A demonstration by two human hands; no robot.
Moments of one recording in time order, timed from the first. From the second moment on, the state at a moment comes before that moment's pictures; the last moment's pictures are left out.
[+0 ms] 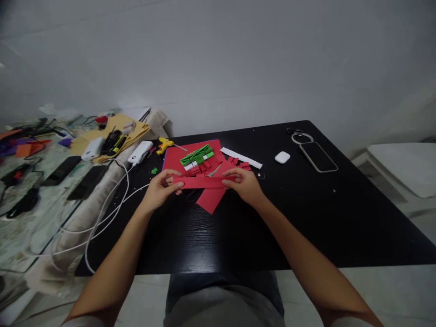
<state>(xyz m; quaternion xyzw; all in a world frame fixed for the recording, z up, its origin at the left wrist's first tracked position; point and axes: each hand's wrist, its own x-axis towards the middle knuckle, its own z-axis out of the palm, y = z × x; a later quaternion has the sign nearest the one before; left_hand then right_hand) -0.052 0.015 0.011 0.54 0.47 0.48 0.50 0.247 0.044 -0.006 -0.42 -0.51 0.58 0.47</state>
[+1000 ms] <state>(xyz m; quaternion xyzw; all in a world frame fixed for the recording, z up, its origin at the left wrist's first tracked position) -0.028 -0.089 -0.012 0.73 0.62 0.20 0.22 0.253 -0.053 -0.032 -0.36 -0.87 0.17 0.29</state>
